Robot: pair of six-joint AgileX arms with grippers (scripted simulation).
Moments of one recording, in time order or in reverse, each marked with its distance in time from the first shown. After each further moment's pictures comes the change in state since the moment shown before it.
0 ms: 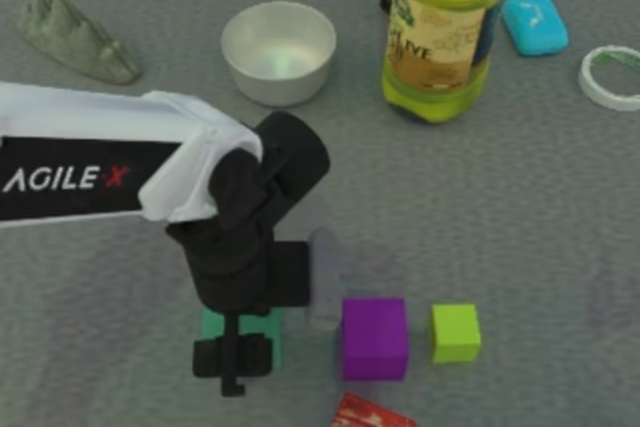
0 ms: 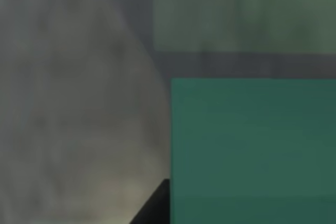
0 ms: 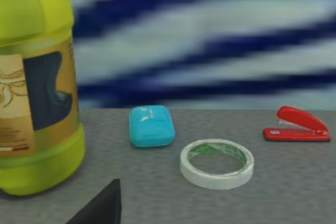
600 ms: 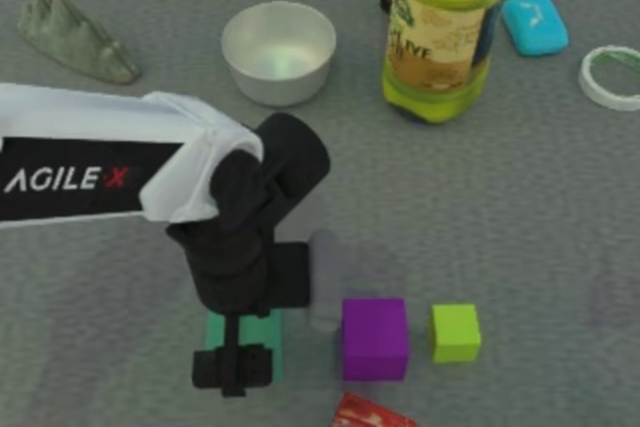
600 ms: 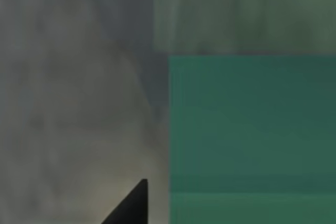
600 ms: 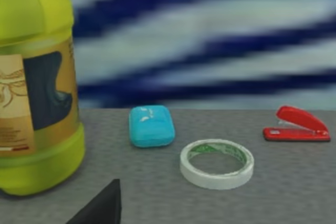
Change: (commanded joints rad) left arm 0.000 0.000 0.000 0.000 0.000 0.000; right arm 0.000 0.000 0.000 0.000 0.000 0.000
